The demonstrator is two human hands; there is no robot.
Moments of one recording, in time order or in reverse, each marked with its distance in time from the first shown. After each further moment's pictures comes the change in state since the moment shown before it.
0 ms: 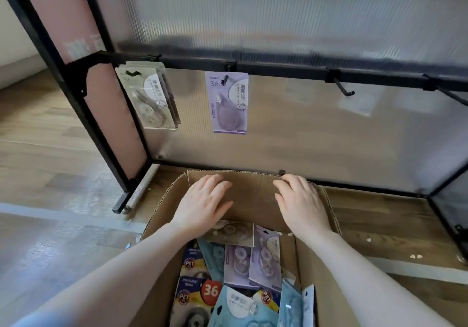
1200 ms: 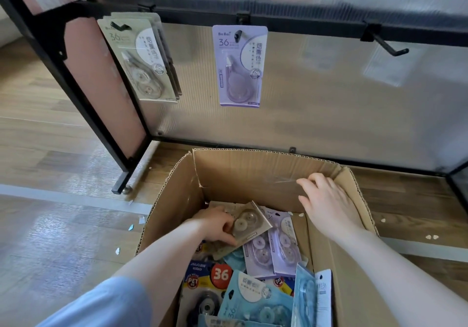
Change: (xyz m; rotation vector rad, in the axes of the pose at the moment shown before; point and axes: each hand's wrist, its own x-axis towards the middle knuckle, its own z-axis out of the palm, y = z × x) left_hand -0.029 -0.007 0.085 -0.316 -0.992 -0.198; right_hand -0.024 0.015 0.022 -0.091 -0.369 0.139
